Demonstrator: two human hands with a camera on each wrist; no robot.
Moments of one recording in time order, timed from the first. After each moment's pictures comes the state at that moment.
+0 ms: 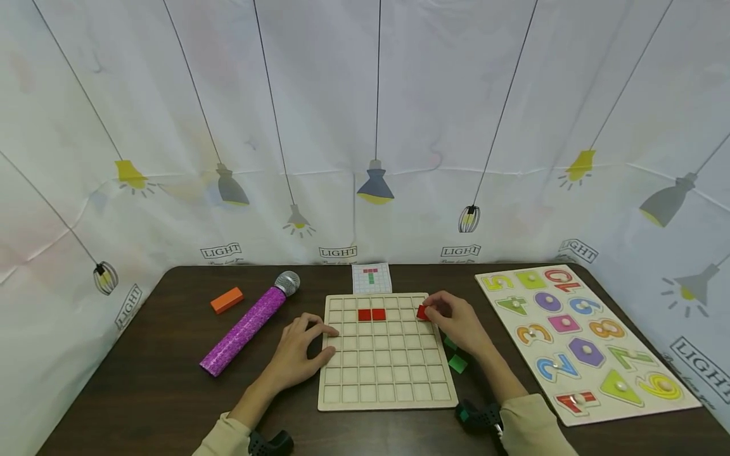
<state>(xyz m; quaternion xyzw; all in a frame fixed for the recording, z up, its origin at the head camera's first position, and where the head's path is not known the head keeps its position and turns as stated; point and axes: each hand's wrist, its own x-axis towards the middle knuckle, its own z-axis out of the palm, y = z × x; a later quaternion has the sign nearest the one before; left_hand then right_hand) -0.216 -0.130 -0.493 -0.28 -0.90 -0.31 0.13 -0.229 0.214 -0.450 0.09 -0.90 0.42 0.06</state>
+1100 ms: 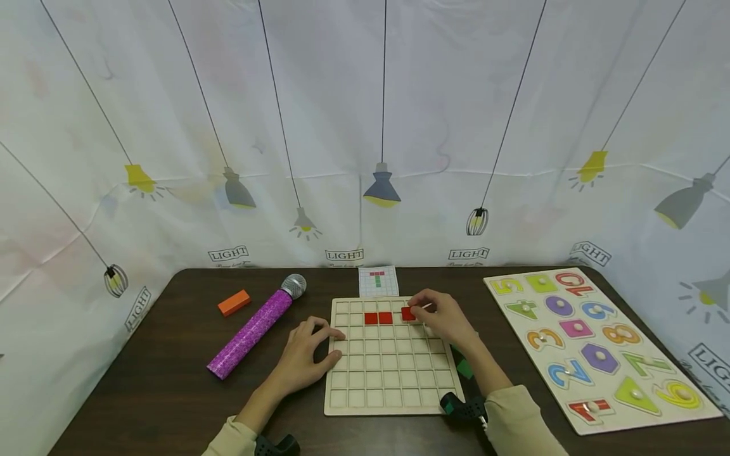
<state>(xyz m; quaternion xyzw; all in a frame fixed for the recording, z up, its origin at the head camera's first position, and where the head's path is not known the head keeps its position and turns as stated) -0.215 -0.130 -0.490 -0.28 -0.90 -0.31 0.12 -0.245 0.181 -0.443 0.12 -0.88 0.45 0.01</state>
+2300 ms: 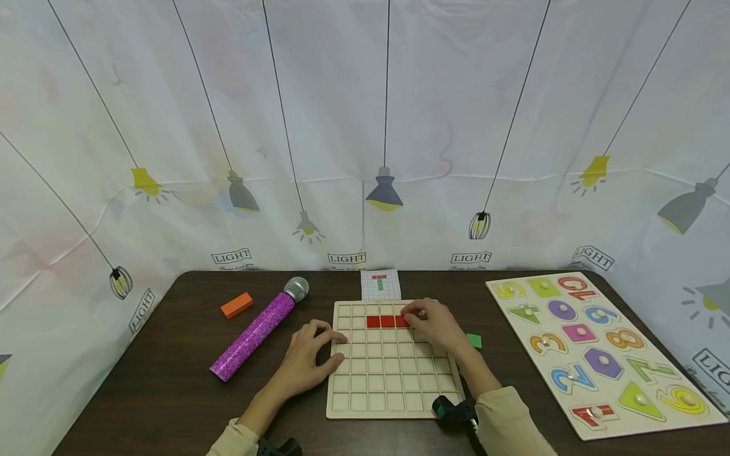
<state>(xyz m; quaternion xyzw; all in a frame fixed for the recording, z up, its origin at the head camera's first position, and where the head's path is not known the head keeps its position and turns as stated) -0.215 -0.131 -0.491 -0.28 -0.90 -0.31 0.11 -0.245 0.164 -0.444 0.12 -0.91 0.40 0.01</state>
